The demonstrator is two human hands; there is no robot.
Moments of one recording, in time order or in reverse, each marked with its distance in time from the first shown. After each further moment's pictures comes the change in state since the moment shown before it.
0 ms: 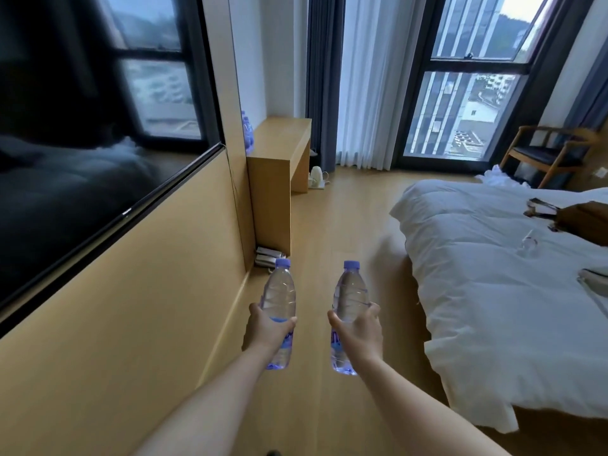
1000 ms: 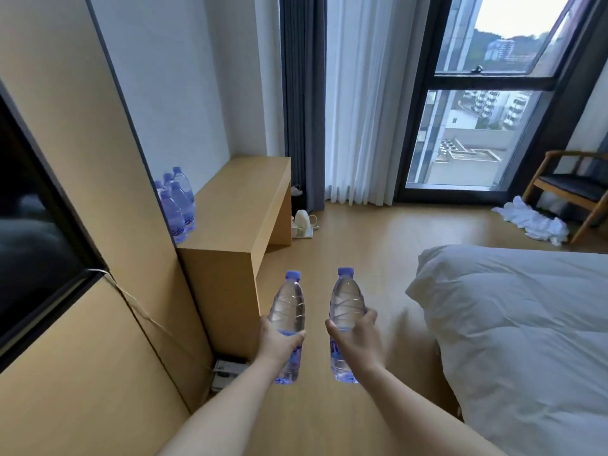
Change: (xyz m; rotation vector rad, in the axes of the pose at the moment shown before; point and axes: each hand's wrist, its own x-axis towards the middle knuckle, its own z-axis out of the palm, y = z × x) left_hand 0.633 0.339 0.214 -0.168 -0.144 0.061; right_hand 0.709 -0.176 0.143 0.016 -0.006 -0.039
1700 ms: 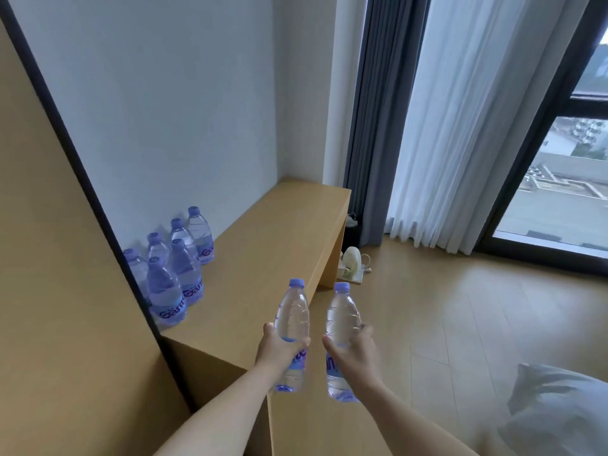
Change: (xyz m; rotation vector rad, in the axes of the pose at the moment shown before) left_hand 0.422 0.116 -0.019 -0.037 0.117 -0.127; right_hand 0.406 -0.127 0.195 -0.017 -0.281 -0.081
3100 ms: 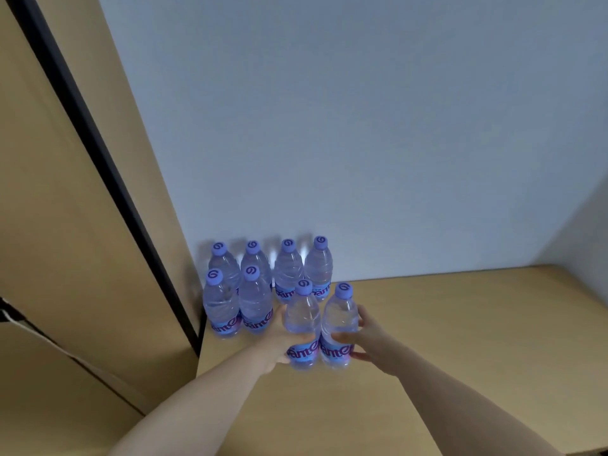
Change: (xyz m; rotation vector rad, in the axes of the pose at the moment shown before) left_hand 0.272 0.075 -0.084 -0.735 0.630 -0.216; right_hand 0.403 -0.202 0.226 -0.106 -1.502 -0.116
